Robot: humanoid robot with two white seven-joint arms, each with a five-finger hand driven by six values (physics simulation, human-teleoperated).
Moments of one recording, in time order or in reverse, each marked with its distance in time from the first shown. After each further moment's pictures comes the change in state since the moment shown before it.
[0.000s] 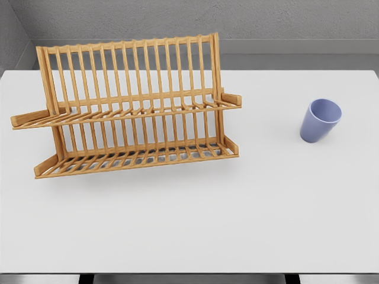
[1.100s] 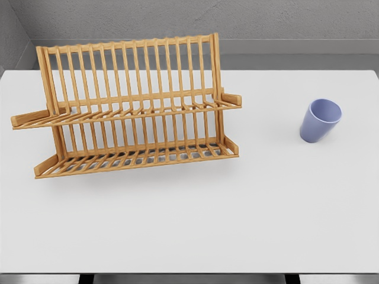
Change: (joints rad) left arm 0.000 0.000 0.000 -0.001 0.000 0.000 0.000; right arm -0.077 -0.285 -0.002 -0.032 0.009 0.004 0.005
